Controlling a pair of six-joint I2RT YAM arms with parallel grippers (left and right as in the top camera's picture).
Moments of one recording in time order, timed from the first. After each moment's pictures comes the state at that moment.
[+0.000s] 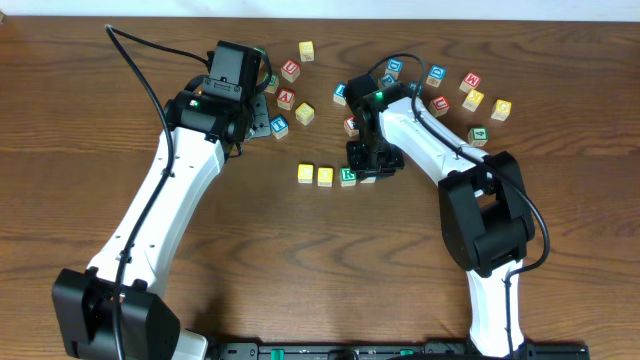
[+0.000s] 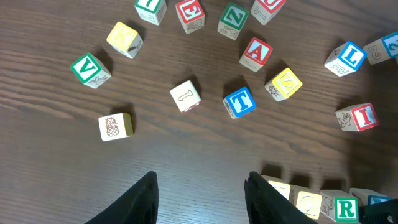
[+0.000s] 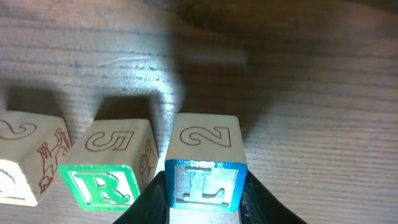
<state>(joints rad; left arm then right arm) -0.28 1.63 1.45 -0.87 -0.17 -0.38 0.47 2.20 1.70 -1.11 -0.09 0.36</state>
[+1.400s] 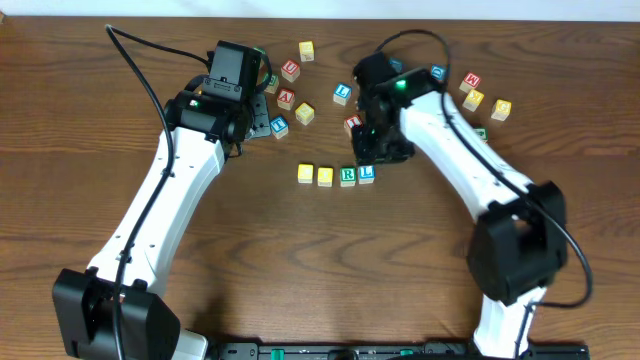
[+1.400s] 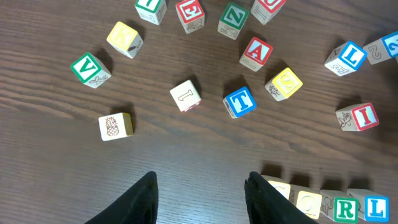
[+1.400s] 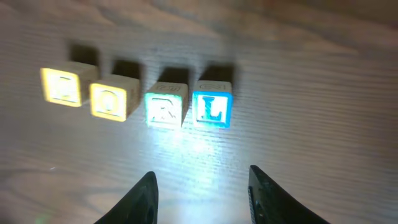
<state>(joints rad) -0.28 1.63 1.45 -0.87 -0.17 -0.38 0.44 1.99 1.74 -1.19 -0.11 0.33</state>
